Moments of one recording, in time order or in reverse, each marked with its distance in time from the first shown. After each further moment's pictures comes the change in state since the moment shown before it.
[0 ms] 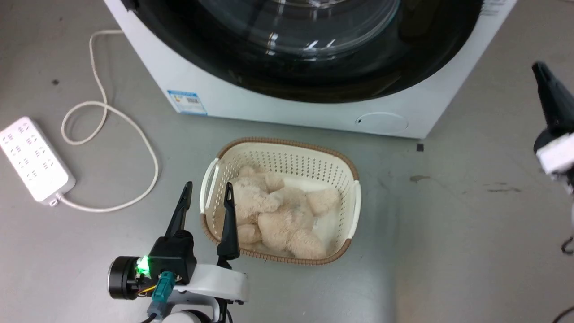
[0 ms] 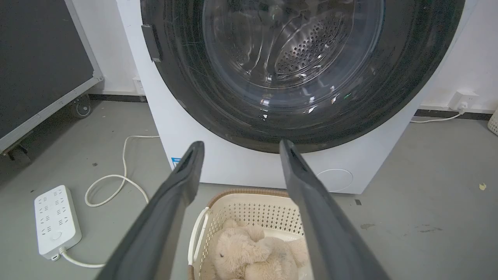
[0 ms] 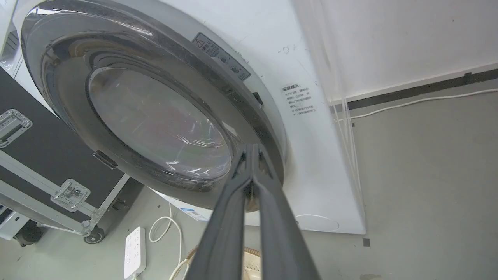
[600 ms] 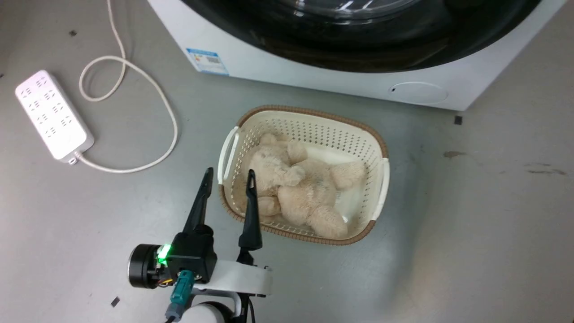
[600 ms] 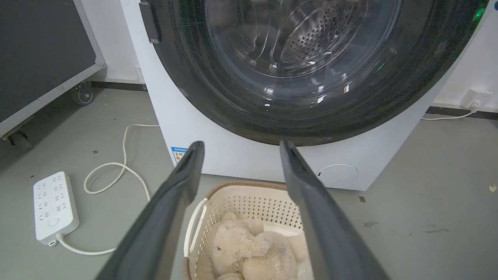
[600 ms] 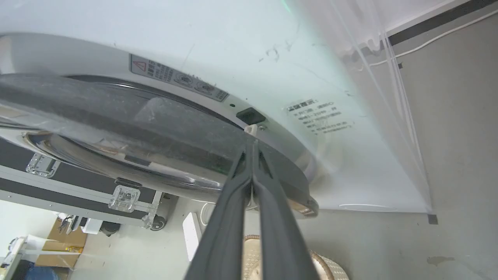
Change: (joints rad) left arm -0.049 0.000 -0.107 -0.019 -0.040 0.065 -0.044; right arm -0.515 -0.052 -0.126 0.431 0.146 0.000 0.338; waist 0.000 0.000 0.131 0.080
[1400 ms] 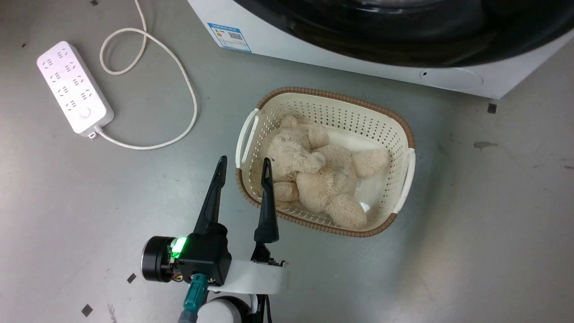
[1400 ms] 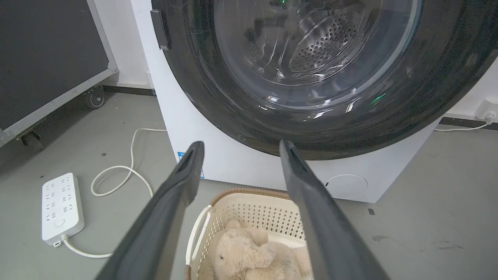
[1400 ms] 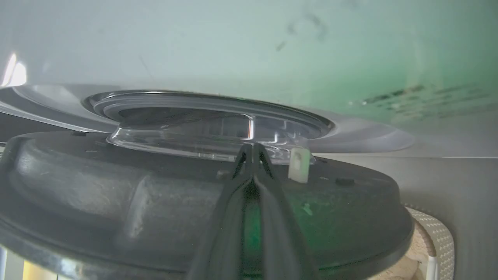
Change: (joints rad) left arm -0.040 0.000 -0.080 -0.021 -0.026 0.070 -0.050; right arm -0.272 -0.021 -0.177 0.253 0.115 0.000 0.360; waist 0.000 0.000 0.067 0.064
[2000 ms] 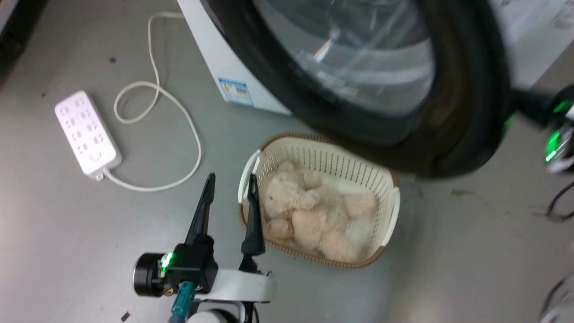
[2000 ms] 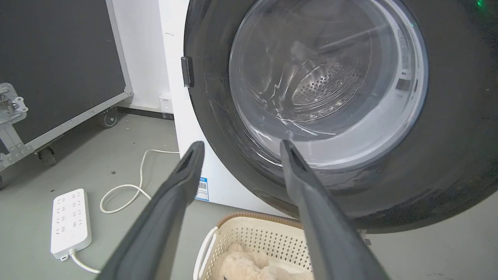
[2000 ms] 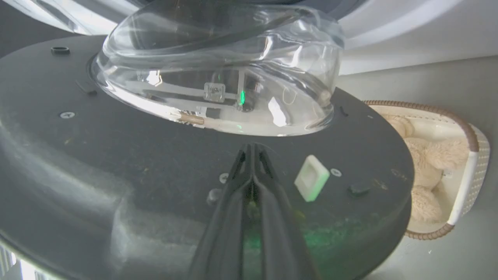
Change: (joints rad) left arm 0.040 0.000 0.040 0.031 -0.027 -0.020 -0.020; right arm 0.377 0.188 -0.105 -0.242 -0.007 0.000 0.251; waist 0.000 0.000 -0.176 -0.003
